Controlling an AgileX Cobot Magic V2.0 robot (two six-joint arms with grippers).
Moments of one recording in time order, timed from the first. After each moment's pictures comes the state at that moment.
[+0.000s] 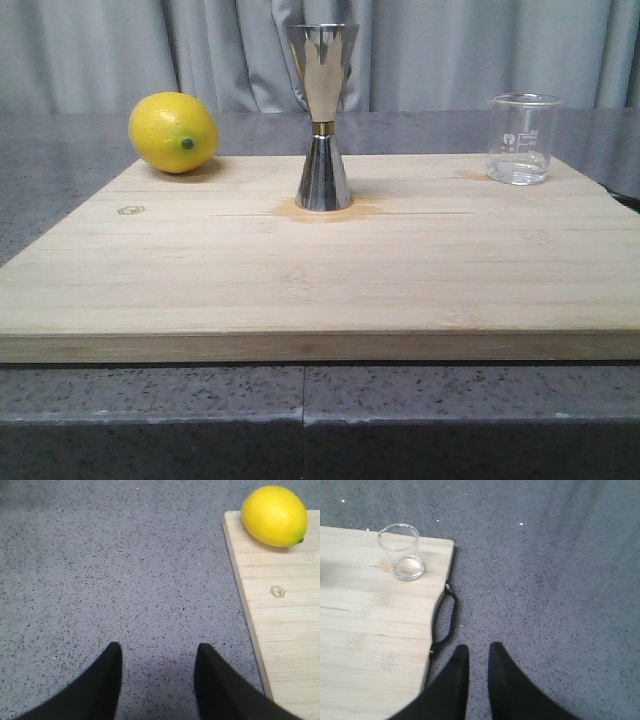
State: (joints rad) left arm -0.12 0.68 -0.83 -0.04 0.92 0.00; right arm 0.12 0.53 -0.76 -0.11 0.84 0.05
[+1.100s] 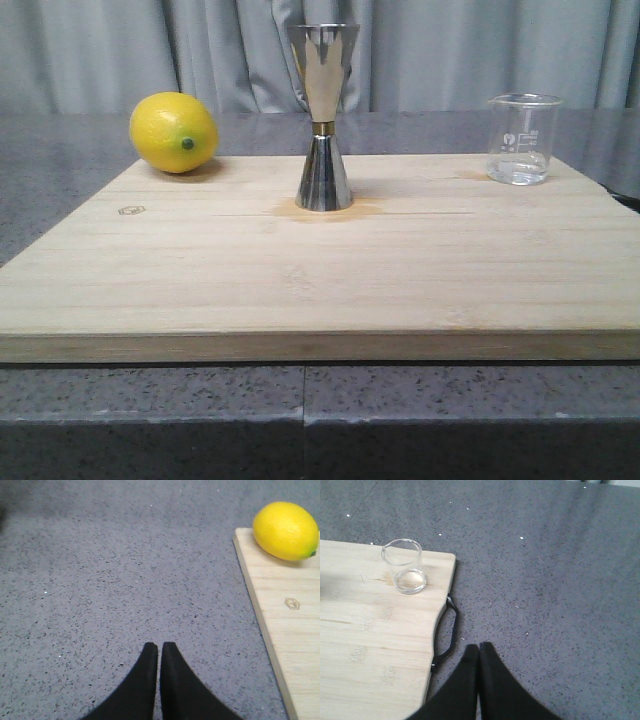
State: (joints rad) left arm -0.05 0.47 -0.59 -0.06 0.72 0.00; right arm 0.12 0.53 -0.76 -0.11 0.80 0.06
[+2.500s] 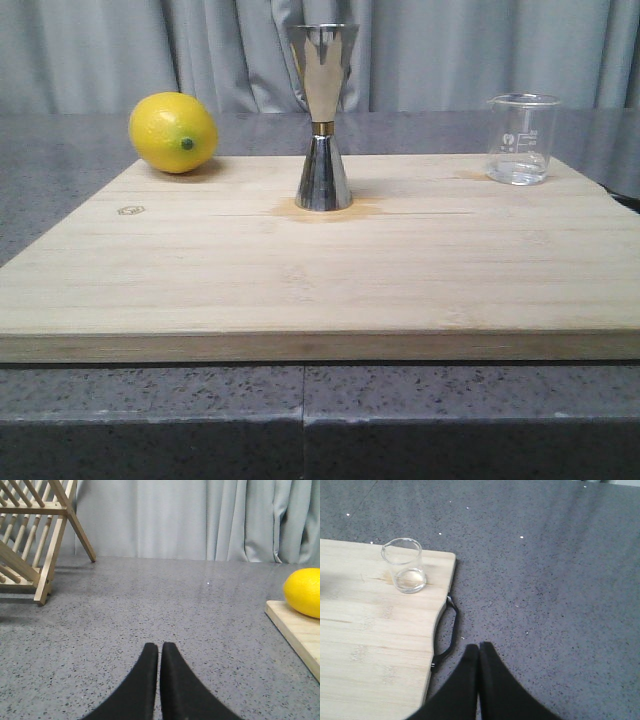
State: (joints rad) left arm -0.01 -0.01 0.01 -0.02 0.08 0.00; right arm 0.12 0.53 -0.76 -0.11 0.80 0.06
